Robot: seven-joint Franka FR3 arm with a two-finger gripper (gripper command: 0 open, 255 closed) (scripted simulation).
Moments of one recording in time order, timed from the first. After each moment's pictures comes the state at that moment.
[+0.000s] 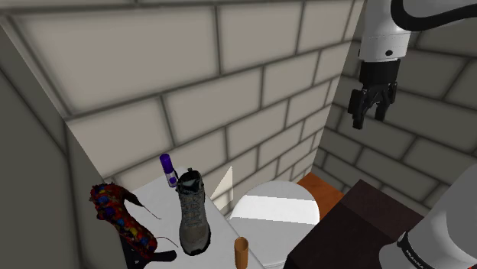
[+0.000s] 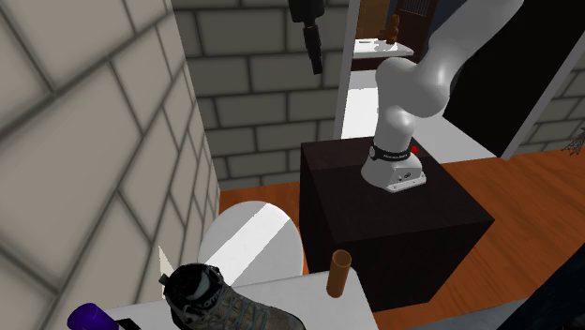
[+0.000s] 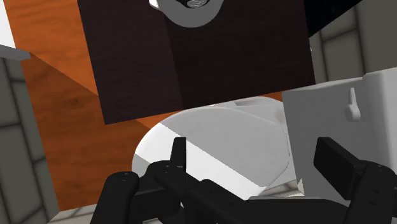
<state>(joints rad) 0.02 -0.74 -0.07 -2.40 0.01 1.42 0.16</state>
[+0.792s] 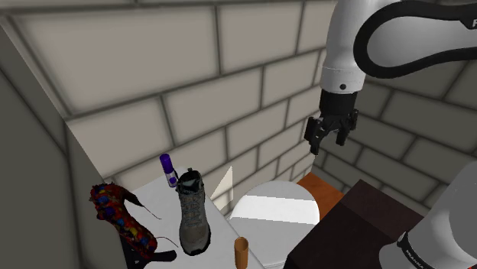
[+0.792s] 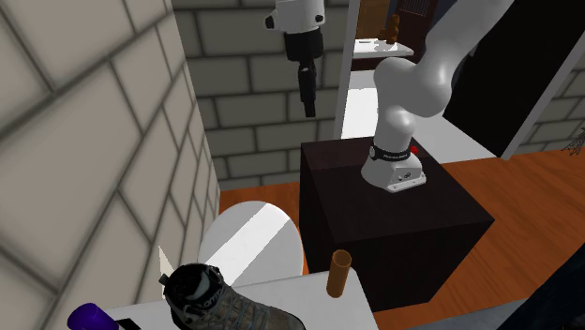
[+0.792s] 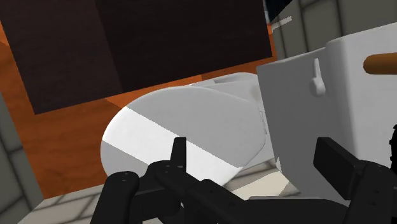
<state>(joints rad) 0.09 -0.67 0.12 -2.50 0.17 1.70 0.39</state>
